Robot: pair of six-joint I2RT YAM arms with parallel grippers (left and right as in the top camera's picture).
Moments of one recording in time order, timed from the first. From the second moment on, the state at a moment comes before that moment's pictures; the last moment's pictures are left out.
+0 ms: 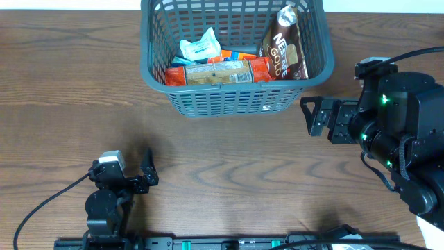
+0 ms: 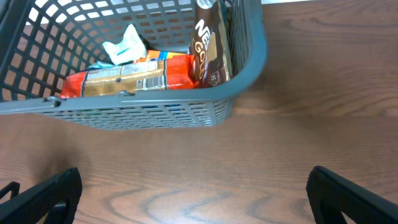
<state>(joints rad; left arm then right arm) -0.03 0.01 0.13 -0.45 0.01 -0.24 0.34 1.15 1.73 -1.33 0.09 0.33</state>
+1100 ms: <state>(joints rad) -0.03 0.01 0.13 -0.44 0.01 -0.25 0.34 0.25 0.61 -0.77 0.15 0.32</state>
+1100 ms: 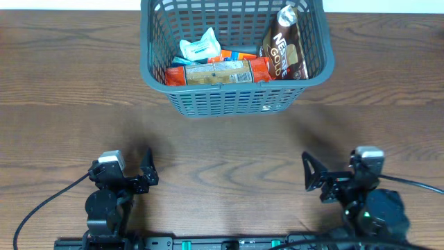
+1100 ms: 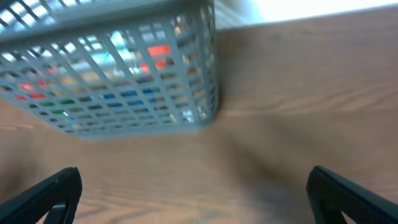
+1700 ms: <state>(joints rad) -0.03 0.01 0.13 -0.44 0.01 -0.25 0.34 0.06 0.20 -0.52 0.15 0.44</state>
